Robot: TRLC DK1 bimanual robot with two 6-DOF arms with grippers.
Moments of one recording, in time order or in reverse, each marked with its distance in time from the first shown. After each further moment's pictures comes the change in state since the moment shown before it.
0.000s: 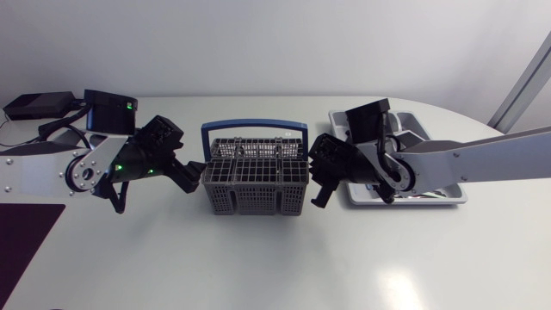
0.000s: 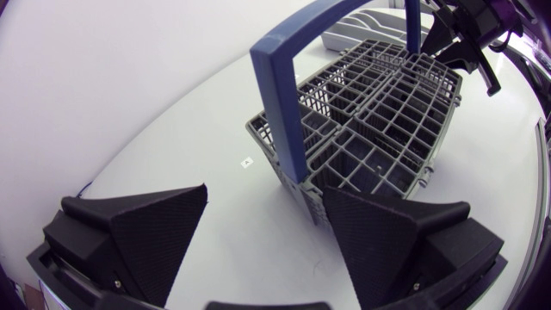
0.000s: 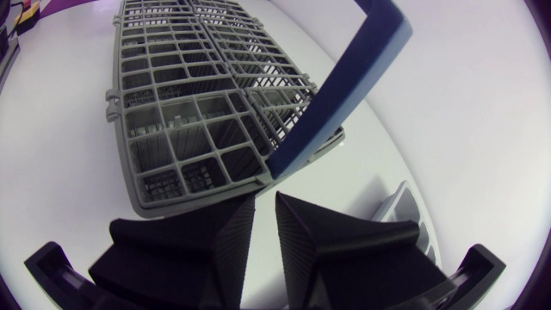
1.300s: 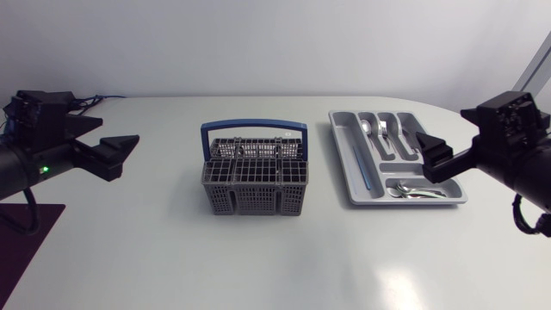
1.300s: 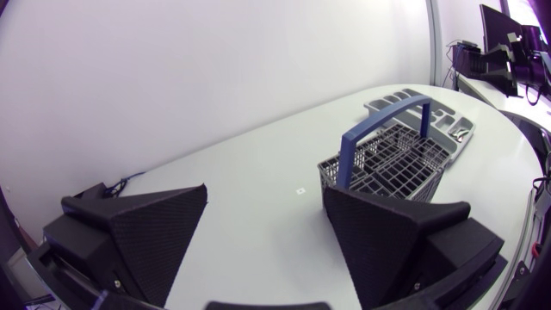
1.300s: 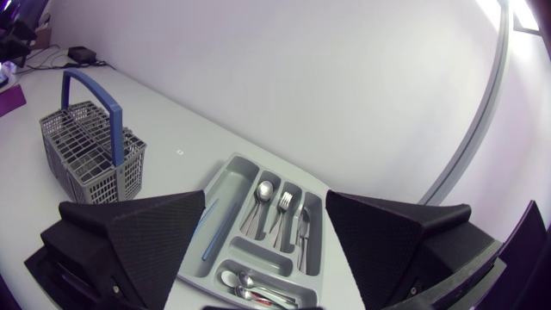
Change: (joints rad) left arm 0.277 -0.573 -0.124 -0.167 0.143 -0.137; right arm -0.389 -0.849 -0.285 -0.131 0.075 0.241
